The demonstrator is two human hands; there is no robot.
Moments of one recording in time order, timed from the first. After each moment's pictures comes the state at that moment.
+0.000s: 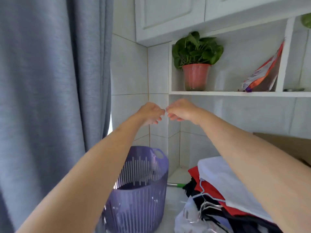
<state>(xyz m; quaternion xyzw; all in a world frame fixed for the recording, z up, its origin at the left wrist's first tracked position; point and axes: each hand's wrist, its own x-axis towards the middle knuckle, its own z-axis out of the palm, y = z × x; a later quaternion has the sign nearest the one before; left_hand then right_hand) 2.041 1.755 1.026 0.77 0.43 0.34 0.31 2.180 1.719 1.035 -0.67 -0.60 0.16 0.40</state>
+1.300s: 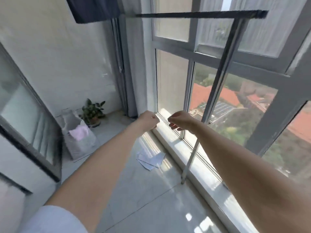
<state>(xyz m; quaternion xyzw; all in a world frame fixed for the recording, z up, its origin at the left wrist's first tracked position) 1.136 0.901 0.743 -0.06 0.91 0.41 0.06 1.123 1.062 0.750 0.02 -0.88 0.45 -0.15</state>
